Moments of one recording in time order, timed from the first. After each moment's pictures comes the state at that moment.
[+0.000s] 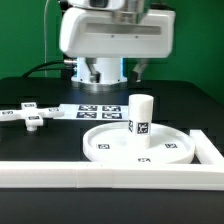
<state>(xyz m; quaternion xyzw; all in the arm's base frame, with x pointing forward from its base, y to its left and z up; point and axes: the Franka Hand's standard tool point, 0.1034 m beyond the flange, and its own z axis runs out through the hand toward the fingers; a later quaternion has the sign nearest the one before) 0.512 -0.020 0.114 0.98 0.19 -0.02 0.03</state>
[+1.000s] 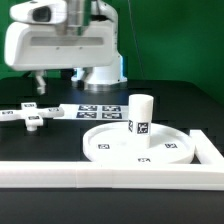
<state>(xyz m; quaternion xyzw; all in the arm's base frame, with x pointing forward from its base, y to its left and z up) 0.482 -0.107 0.085 0.96 0.29 -0.02 0.02</state>
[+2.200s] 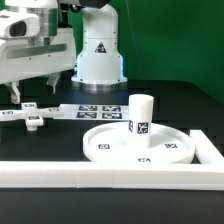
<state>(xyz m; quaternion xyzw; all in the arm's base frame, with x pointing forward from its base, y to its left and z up) 0.461 -0.156 0.070 0.91 0.42 -0.04 0.01</state>
